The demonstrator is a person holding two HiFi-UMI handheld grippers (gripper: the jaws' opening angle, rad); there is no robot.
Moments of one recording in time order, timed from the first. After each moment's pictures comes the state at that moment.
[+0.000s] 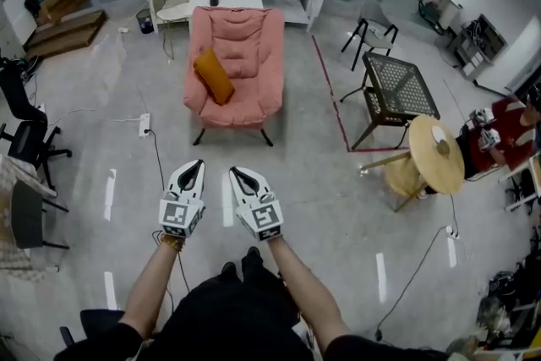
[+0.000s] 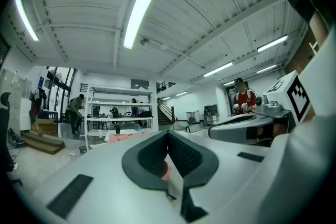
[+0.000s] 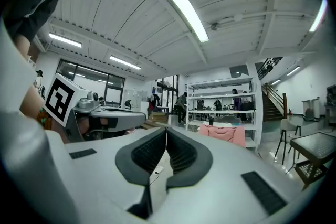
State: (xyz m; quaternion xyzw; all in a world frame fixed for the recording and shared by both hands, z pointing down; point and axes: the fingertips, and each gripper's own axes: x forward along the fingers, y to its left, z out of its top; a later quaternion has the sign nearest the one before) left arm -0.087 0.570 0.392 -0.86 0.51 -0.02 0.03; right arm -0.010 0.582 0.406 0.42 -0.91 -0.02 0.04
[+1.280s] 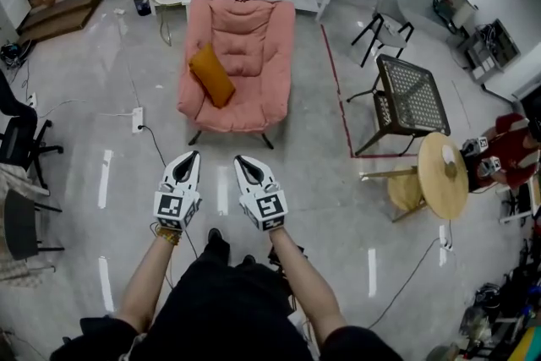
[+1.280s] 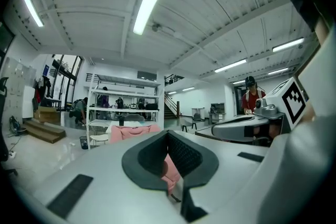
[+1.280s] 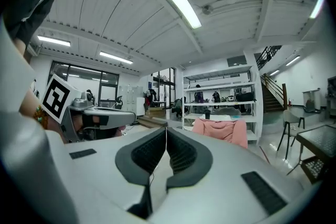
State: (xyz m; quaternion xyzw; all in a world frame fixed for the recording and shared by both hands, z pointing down) left arm -0.106 0.348 0.427 -0.85 0.52 -0.02 -0.02; right arm -0.005 0.352 0.443 0.42 -0.91 0.03 0.06
